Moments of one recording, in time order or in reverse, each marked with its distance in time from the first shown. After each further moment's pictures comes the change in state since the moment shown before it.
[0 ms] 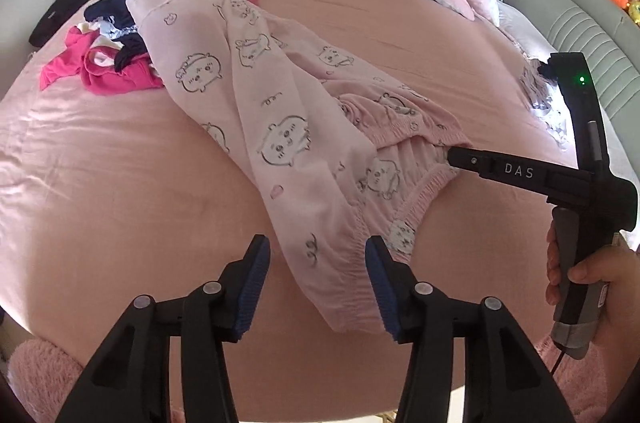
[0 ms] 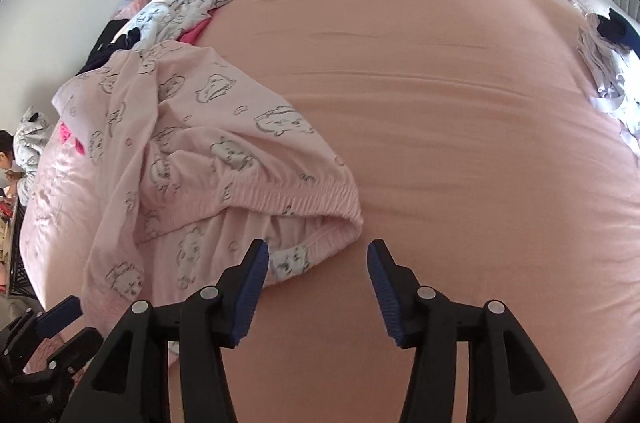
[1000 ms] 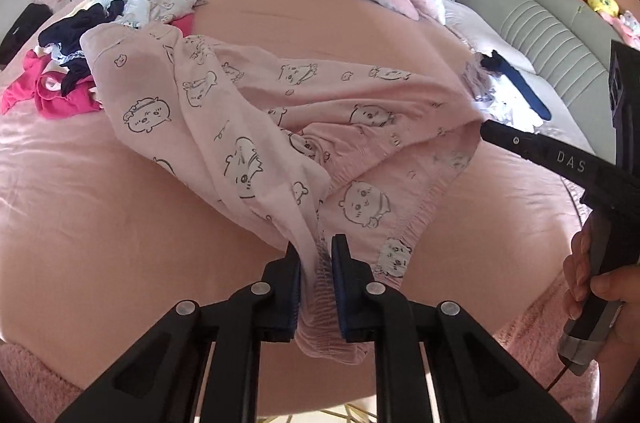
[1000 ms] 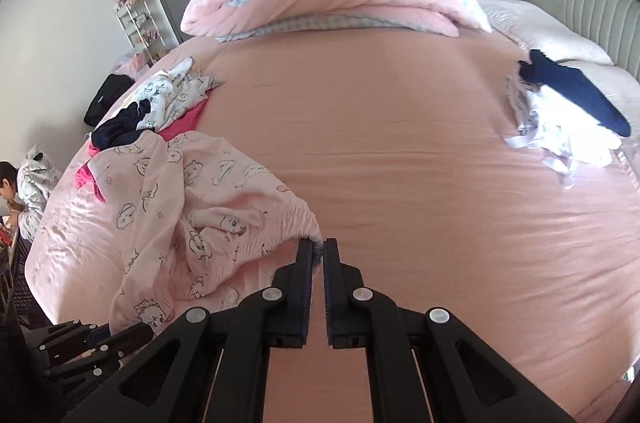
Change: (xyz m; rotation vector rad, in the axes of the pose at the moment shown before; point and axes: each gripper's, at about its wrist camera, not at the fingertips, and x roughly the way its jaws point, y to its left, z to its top) left arm -0.032 -0.042 -0.027 0.067 -0.021 -0.202; right arm -0.120 -0.028 -0.033 0.020 -0.249 -0.040
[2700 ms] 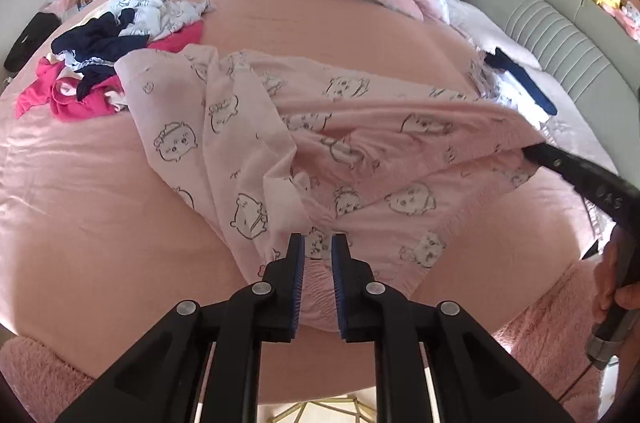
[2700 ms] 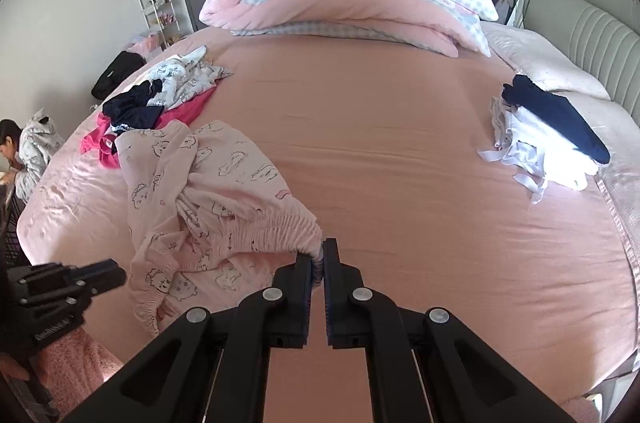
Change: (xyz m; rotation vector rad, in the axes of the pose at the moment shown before) left arm 0.010 0.013 0.009 0.032 0.009 0.109; right arm -0.038 -0.007 -0.017 -0.102 -0.019 -0.001
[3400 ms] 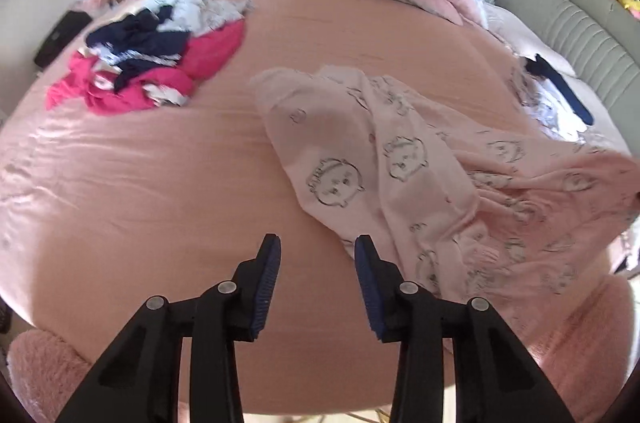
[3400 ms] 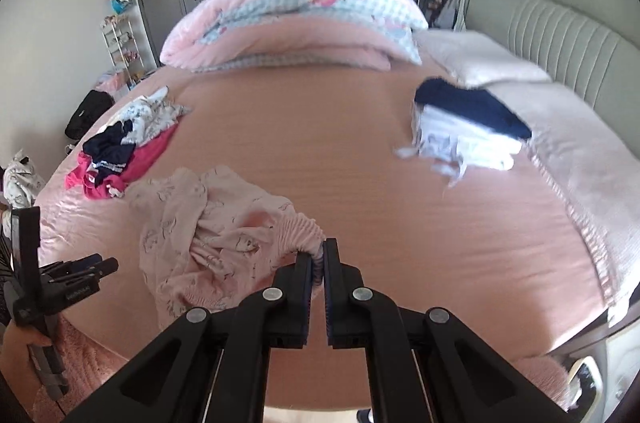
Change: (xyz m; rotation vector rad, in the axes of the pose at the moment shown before) left arm 0.009 0.027 0.005 -0.029 0.014 0.013; right arm -0.062 -0.055 -0.028 0.109 -0.040 -0.093
